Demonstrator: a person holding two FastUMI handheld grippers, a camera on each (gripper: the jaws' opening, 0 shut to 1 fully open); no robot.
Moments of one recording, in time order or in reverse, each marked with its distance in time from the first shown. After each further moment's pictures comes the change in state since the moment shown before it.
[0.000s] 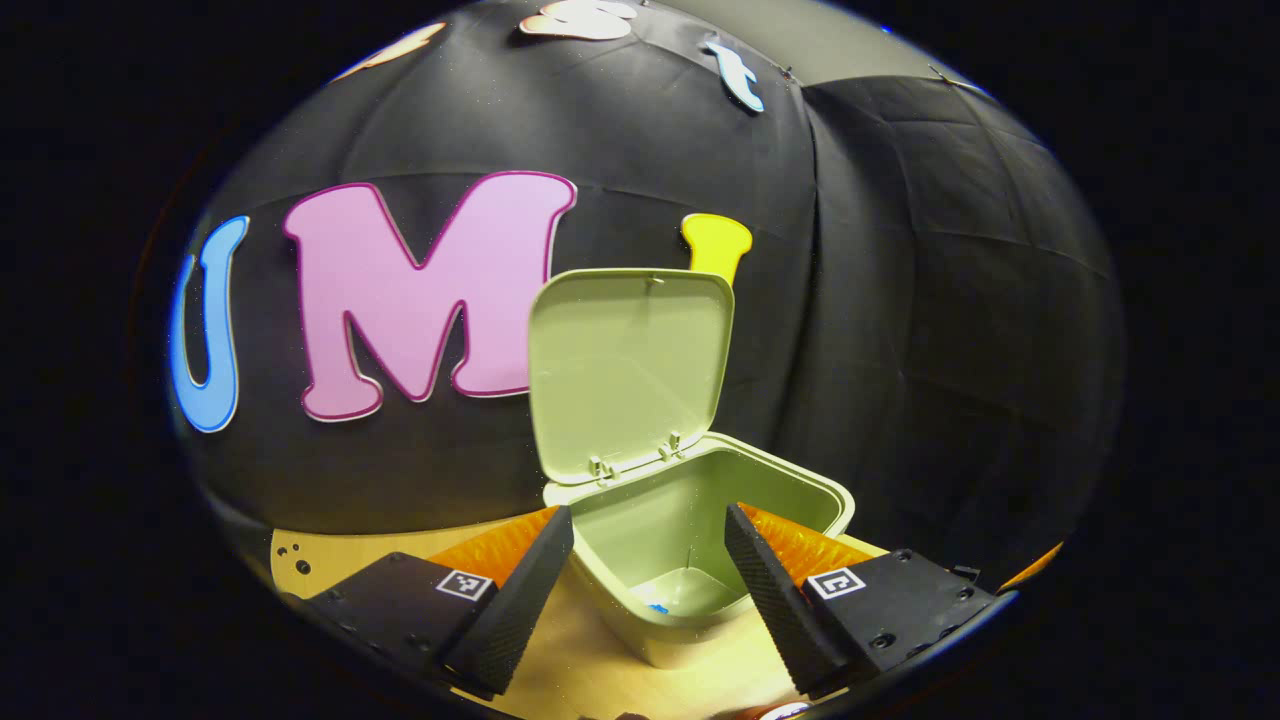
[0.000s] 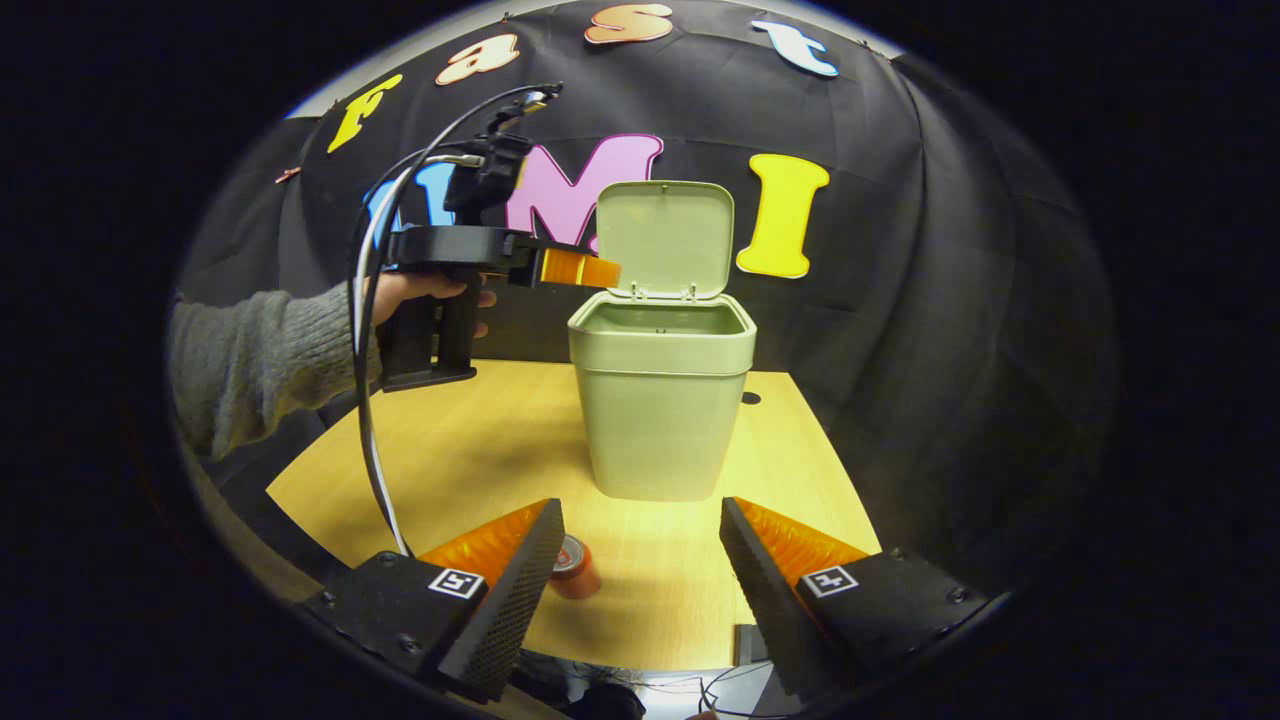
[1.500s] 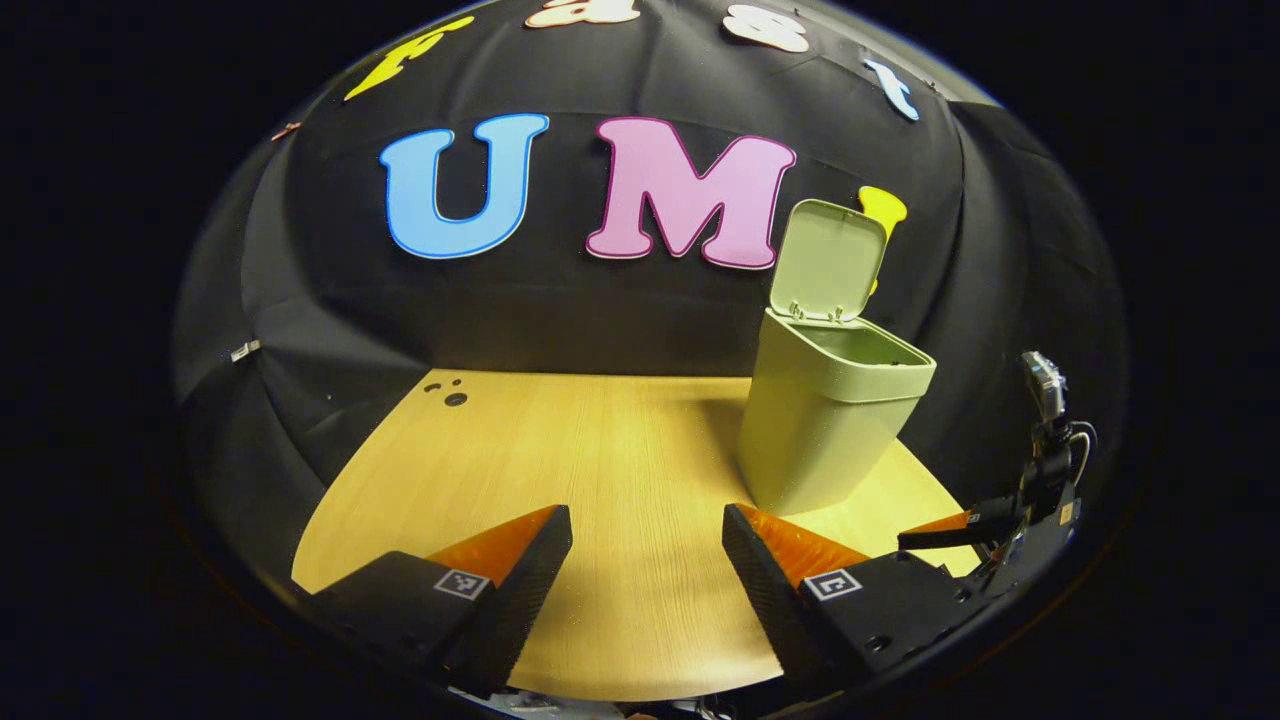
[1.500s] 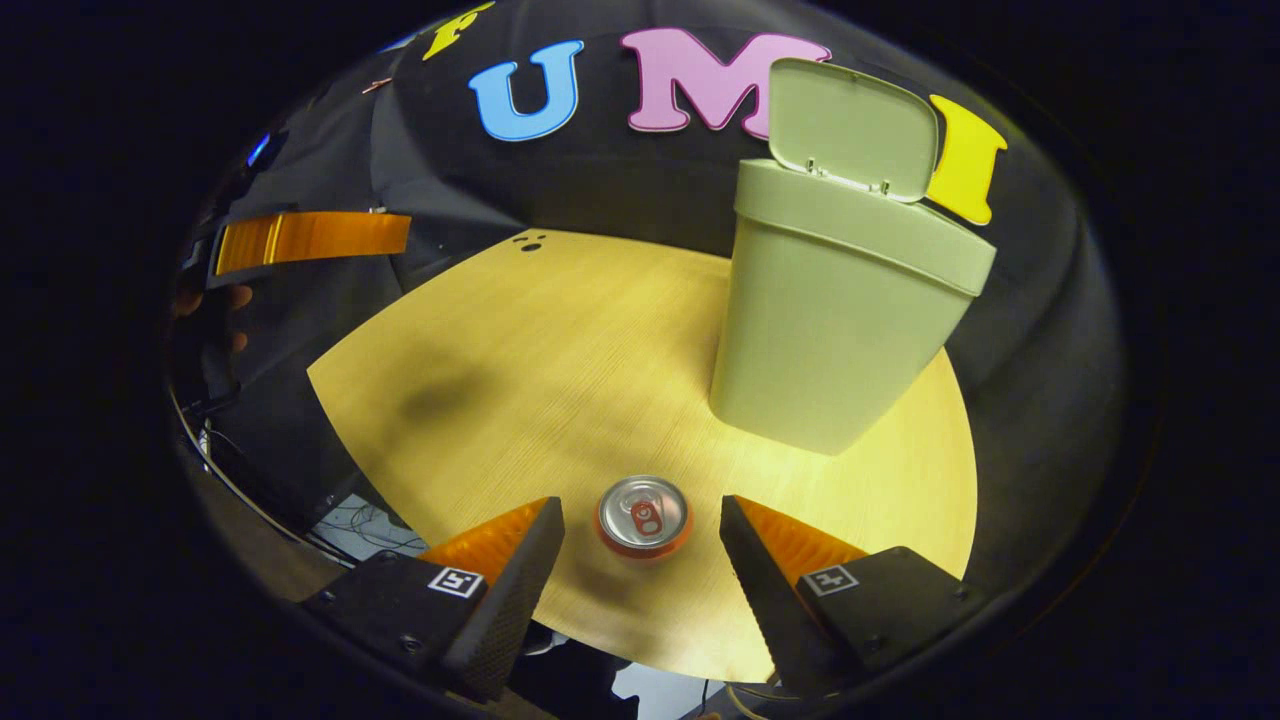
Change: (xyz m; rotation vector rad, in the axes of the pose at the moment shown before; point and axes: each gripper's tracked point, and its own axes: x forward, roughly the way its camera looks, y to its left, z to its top) left arm -0.239 0.069 -0.152 -0.244 0.232 0.407; right arm 0.084 0.078 -0.108 -0.212 0.333 0.303
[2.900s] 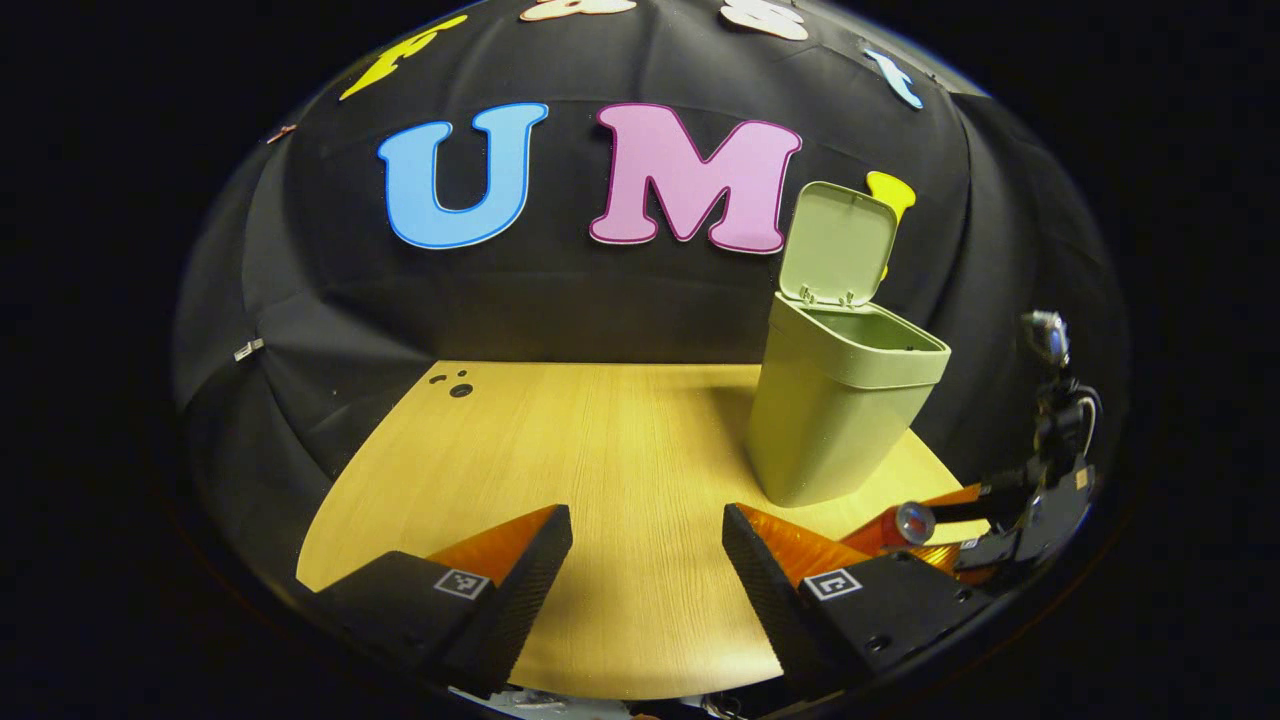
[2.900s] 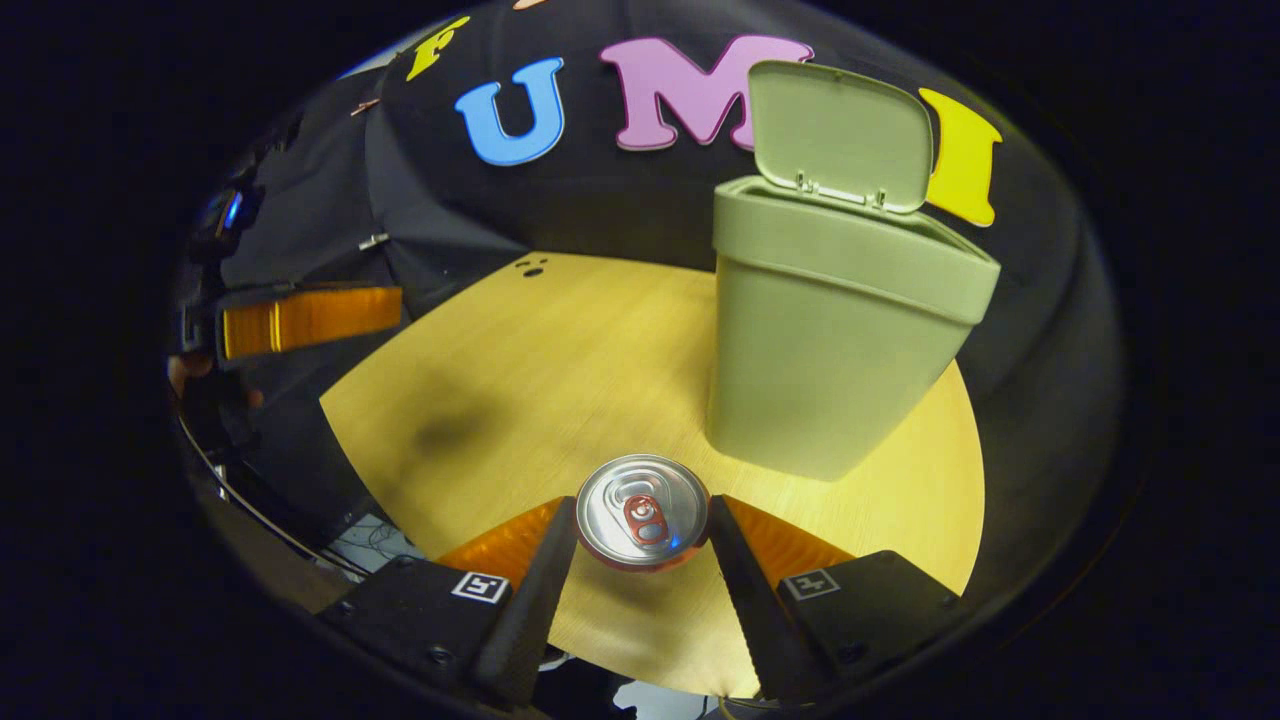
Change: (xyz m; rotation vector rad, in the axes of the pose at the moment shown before) left arm 0.013 0.002 -0.012 0.015 0.024 0.020; right arm -0.012 -0.016 0.059 0.057 -0.102 0.038
